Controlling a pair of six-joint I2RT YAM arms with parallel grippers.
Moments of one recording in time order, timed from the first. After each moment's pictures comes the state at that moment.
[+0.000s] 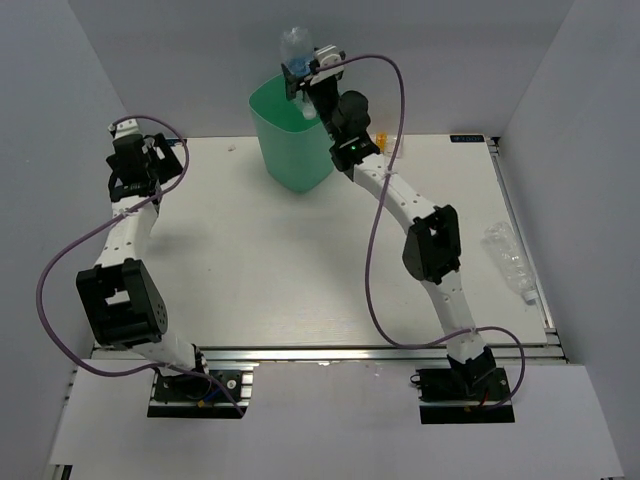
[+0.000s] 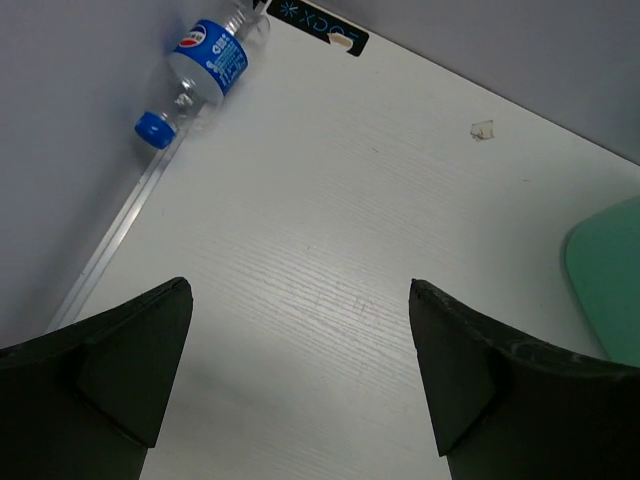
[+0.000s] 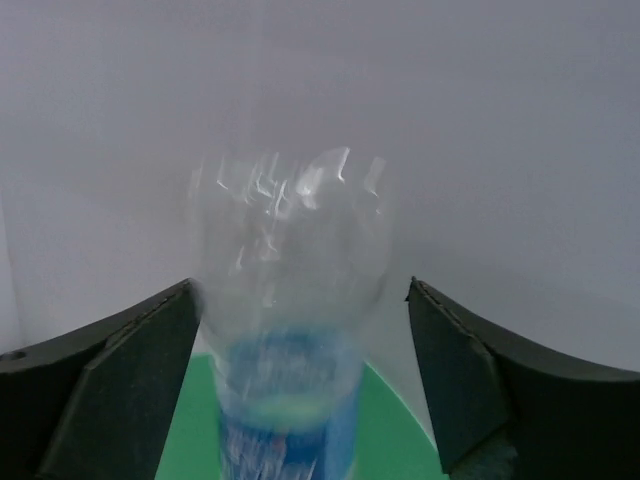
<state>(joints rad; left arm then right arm) 0.21 1.58 1.28 -0.13 -0.13 -0.22 0.63 2.33 2.33 0.55 0.06 -0.23</state>
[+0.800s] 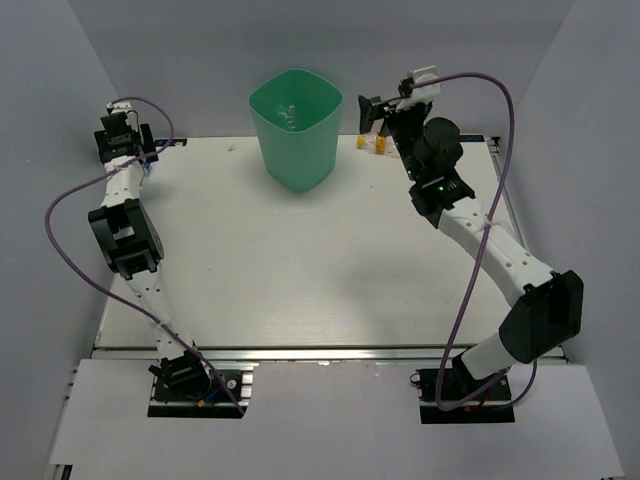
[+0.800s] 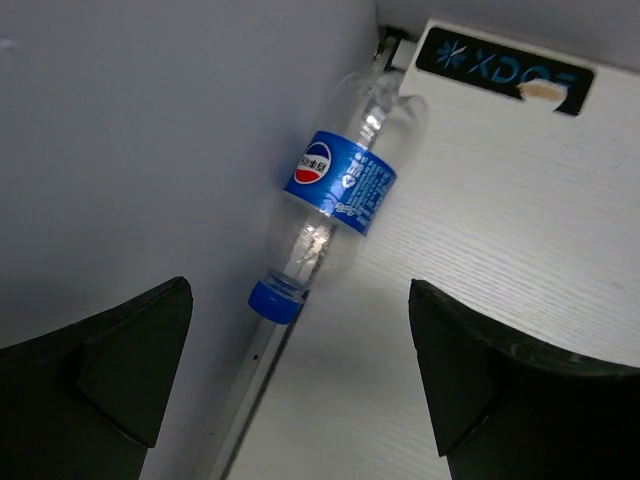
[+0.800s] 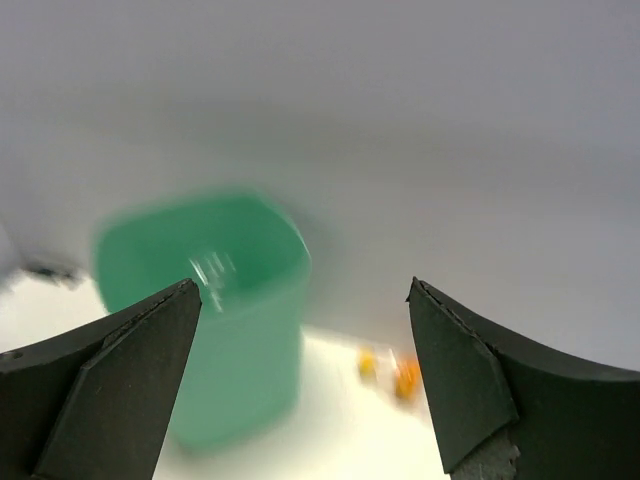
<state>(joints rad) 0.33 2.27 2.02 -0.27 -0.19 0.12 0.53 1.51 1.44 0.42 0.14 -0.08</state>
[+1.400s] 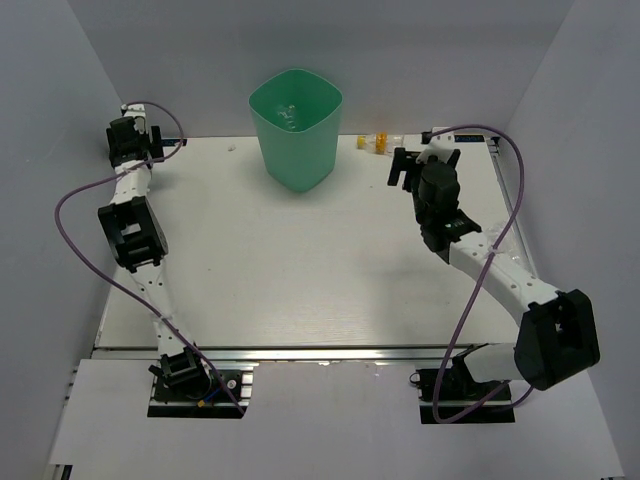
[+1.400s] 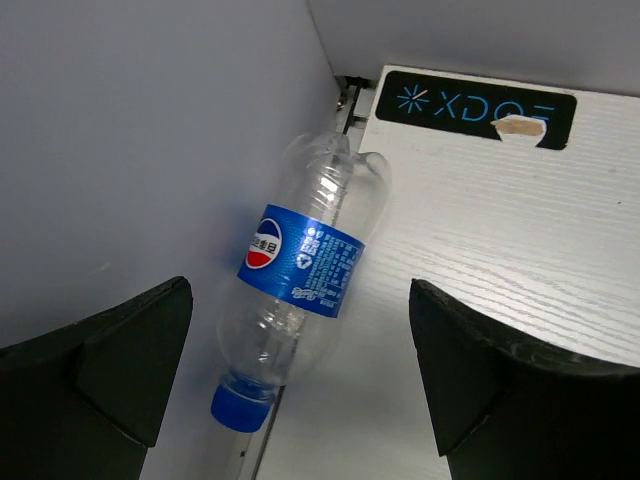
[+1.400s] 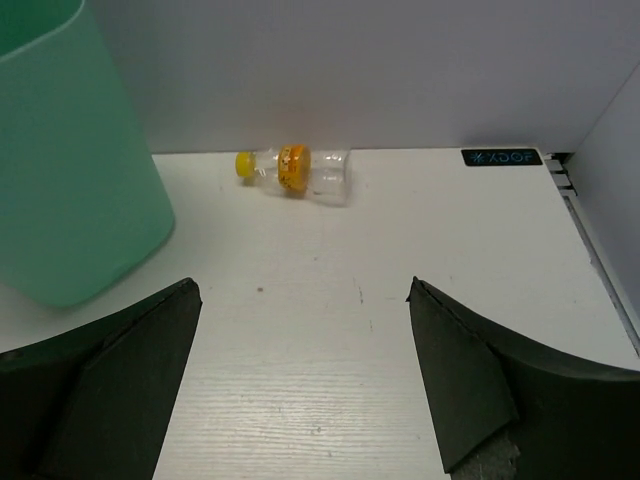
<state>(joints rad) 0.33 2.46 2.14 -0.14 -0.12 0.25 0.46 1.36 0.98 0.28 0.43 0.05</state>
